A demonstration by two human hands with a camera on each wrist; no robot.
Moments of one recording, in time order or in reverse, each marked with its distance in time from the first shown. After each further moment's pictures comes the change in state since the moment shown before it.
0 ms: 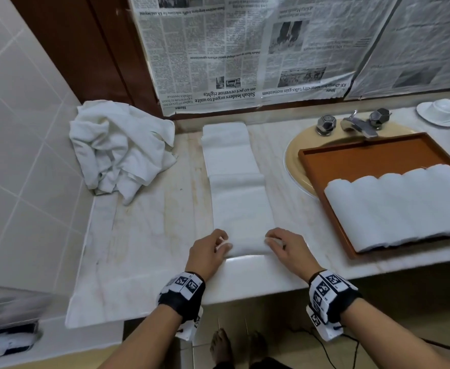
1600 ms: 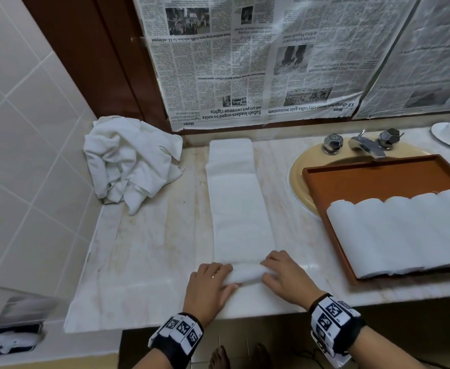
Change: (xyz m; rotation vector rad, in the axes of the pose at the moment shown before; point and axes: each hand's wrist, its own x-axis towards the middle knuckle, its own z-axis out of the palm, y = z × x) left_hand -0.042 0.004 0.025 0.401 0.033 0.233; right_hand -0.006 -0.012 -0.015 -0.275 -0.281 -0.152
